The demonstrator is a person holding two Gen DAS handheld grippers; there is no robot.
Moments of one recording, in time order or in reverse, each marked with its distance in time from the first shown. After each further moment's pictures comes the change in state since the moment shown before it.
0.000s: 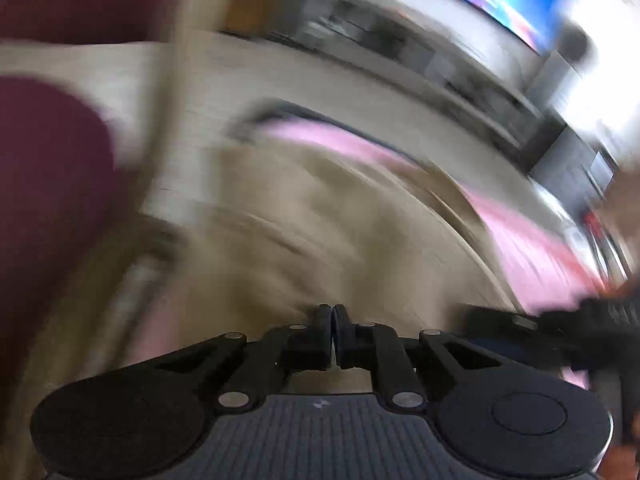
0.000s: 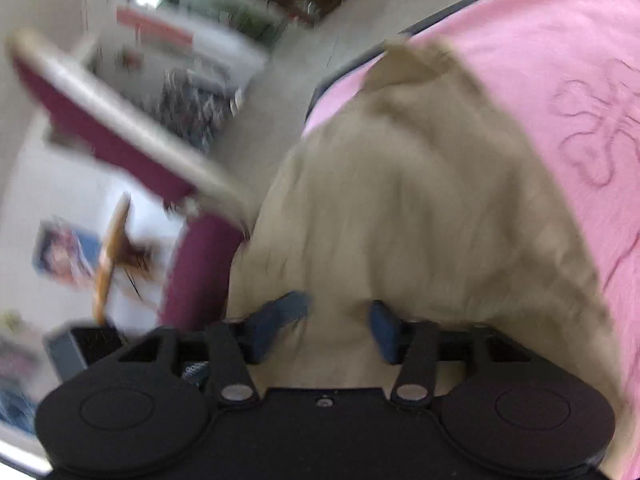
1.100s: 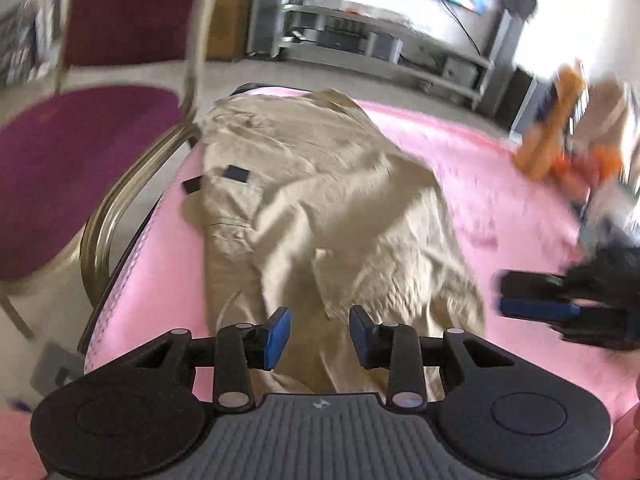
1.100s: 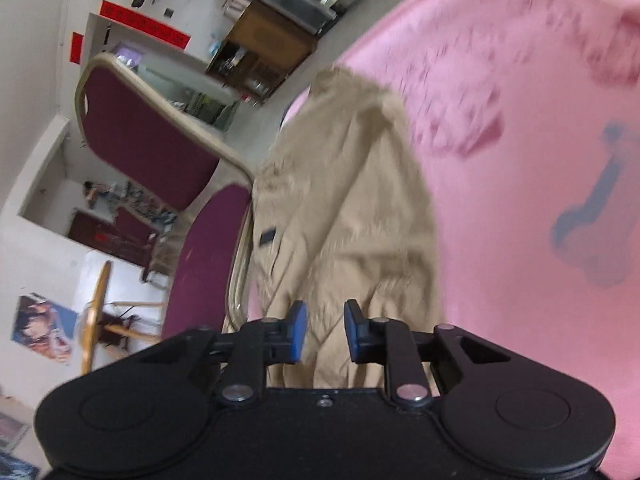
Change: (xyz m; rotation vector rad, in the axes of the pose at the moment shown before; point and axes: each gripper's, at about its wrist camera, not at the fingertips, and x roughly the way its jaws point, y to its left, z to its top) left arm -0.210 -0.068 -0.209 0.332 0.055 -0.012; right arm -0.191 0.050 -0.252 0.088 -0.167 -0.132
